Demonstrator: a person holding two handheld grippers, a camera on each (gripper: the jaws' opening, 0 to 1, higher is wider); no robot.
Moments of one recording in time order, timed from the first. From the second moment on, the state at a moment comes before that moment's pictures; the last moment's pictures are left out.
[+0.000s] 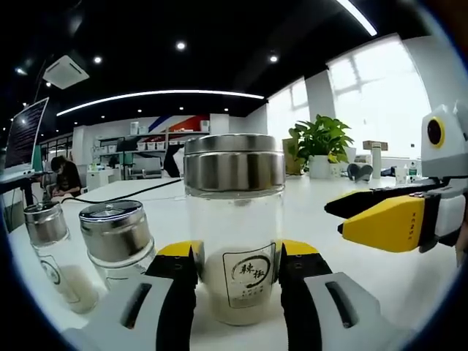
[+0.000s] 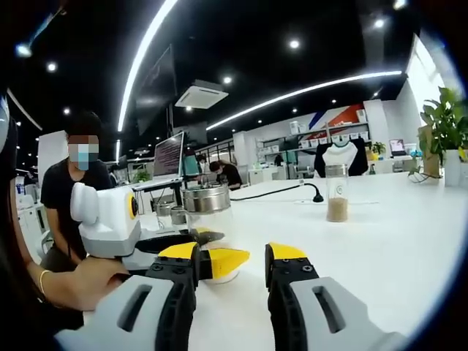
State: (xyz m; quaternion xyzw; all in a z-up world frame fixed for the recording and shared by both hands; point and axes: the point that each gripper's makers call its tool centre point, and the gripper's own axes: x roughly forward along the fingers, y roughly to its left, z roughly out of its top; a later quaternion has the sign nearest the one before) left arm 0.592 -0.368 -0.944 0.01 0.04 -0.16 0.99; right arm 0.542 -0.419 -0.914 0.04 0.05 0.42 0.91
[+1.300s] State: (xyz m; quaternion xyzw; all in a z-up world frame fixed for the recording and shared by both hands) left arm 0.582 -0.355 -0.824 0.00 -0.07 -0.18 0.98; right arm 0.543 -0.452 -0.889 0.05 0.03 0.38 0.92
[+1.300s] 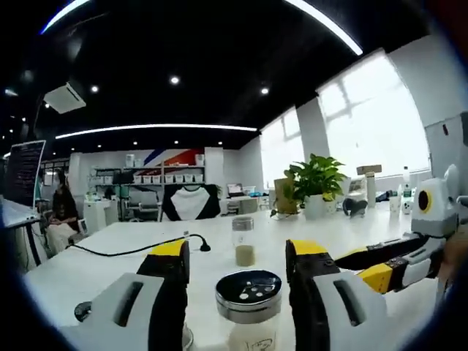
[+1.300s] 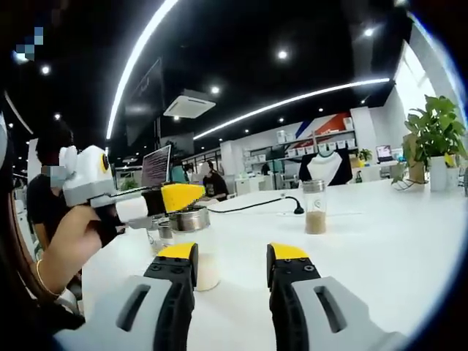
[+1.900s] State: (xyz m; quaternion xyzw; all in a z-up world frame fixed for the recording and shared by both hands) left arm 0.557 -0.338 -0.816 0.05 -0.05 -0.24 0.97; right arm 0.552 -0.463 -0.897 -0.02 0.06 0.33 0.94
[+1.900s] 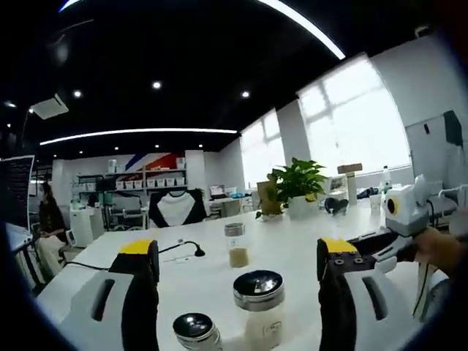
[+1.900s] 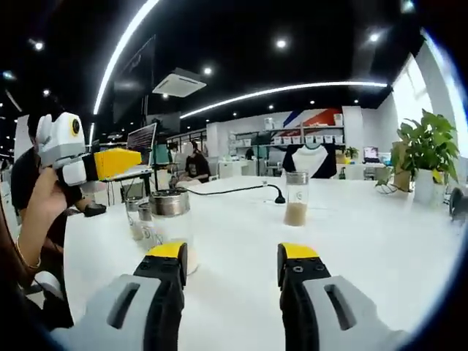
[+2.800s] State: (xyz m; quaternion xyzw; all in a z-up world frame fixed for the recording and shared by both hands) left arm 0.549 -0.306 -0.828 0.02 -0.02 -0.22 0.97; right arm 0.608 -0.474 -0.856 -0.04 0.04 0.32 0.94
